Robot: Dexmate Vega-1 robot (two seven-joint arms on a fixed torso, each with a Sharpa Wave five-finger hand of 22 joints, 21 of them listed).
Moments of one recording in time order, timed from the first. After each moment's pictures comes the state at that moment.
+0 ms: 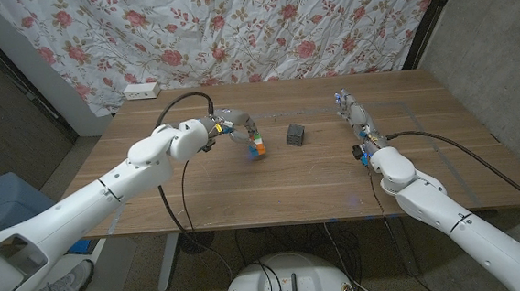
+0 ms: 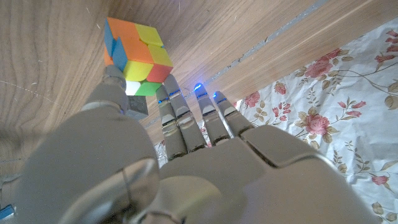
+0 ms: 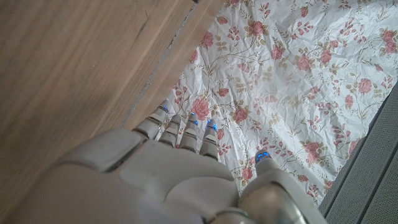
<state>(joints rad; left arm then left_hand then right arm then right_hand) 0.66 0.87 0.70 -1.90 0.69 0.14 -0.29 0.79 0.04 0.33 -0.16 0.19 0.76 -0.06 0.22 0.23 0.83 -0.20 0.21 0.42 0.51 -0.05 0.21 0.19 0.25 0.04 0.19 0.17 -1.02 -0.60 -0.40 -1.64 0.34 0.16 -0.28 0.01 0.07 0.34 0.05 0.21 0.18 -0.14 0.18 0.17 0.14 -0.01 0.19 0.18 0.00 -0.02 0.22 0.23 0.17 -0.02 0.19 0.16</state>
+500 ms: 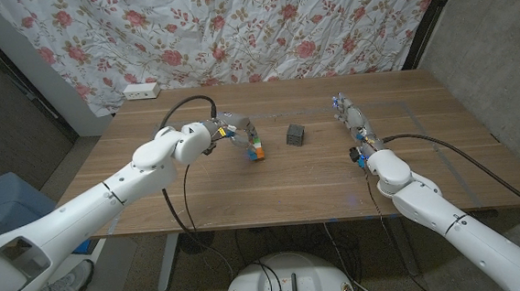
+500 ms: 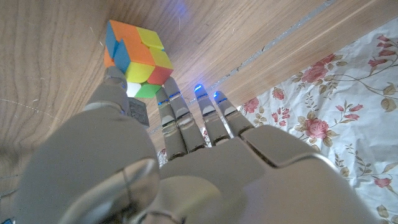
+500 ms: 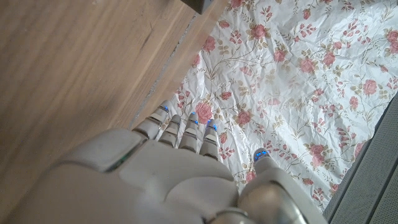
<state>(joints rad) 0.66 0.86 0.71 -1.92 0.75 0.18 -0.33 0.78 0.04 0.32 -0.16 0.19 0.73 -0.08 0.21 0.23 0.78 -0.21 0.20 0.42 0.50 -0.05 0.20 0.19 0.25 0.05 0.19 0.17 -1.01 -0.59 -0.42 -1.62 0.34 0.16 -0.28 0.02 0.08 0.34 0.05 0.21 0.18 -0.14 0.19 0.17 0.15 -0.01 0.19 0.18 0.00 -0.02 0.22 0.23 0.17 -0.02 0.19 0.16</state>
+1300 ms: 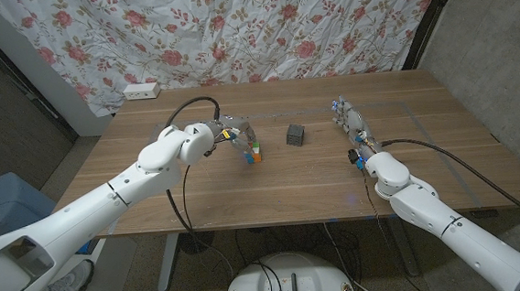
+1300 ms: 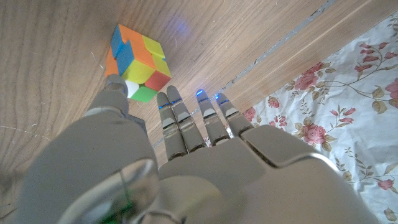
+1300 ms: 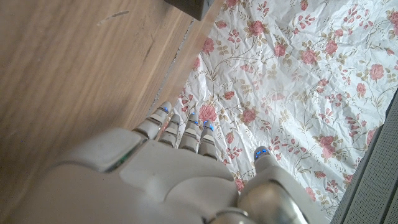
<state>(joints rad) 0.65 0.85 0.74 -1.95 0.84 0.24 -0.43 0.70 -0.01 0.31 -0.16 0.19 0.58 -0.10 0.18 0.22 0.58 -0.18 0.18 0.38 0.40 -0.04 0.18 0.18 0.21 0.06 0.19 0.17 -1.01 -0.56 -0.41 -1.58 0.41 0.19 -0.25 0.05 0.08 0.35 0.04 0.21 0.15 -0.09 0.18 0.17 0.15 -0.01 0.19 0.18 0.01 -0.01 0.22 0.23 0.16 -0.02 0.19 0.16</state>
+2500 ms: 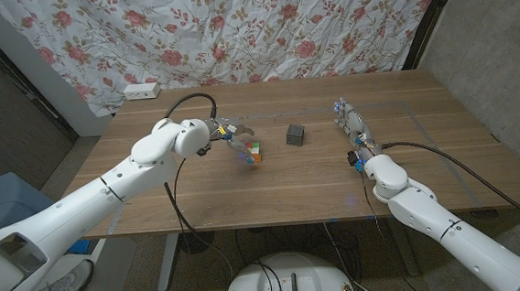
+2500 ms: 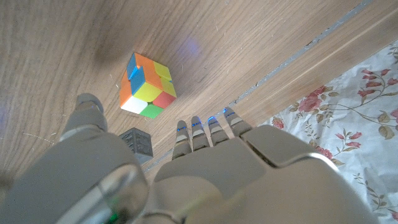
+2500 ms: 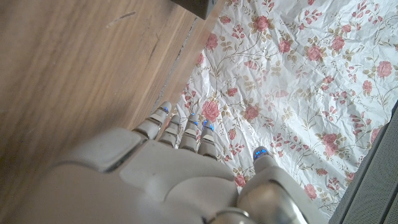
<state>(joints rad) 0.64 0.88 0.70 -1.97 0.75 0.23 -0.57 0.46 -0.07 0.25 -0.13 0.18 0.06 -0.01 0.17 0.17 0.07 0.00 0.17 0.18 -0.03 0.04 0.17 0.17 -0.04 0.09 0.18 0.17 -1.03 -0.56 -0.42 -1.61 0.39 0.18 -0.30 0.04 0.09 0.34 0.04 0.21 0.15 -0.09 0.18 0.17 0.15 0.00 0.19 0.18 0.00 -0.01 0.22 0.23 0.16 -0.02 0.19 0.16</state>
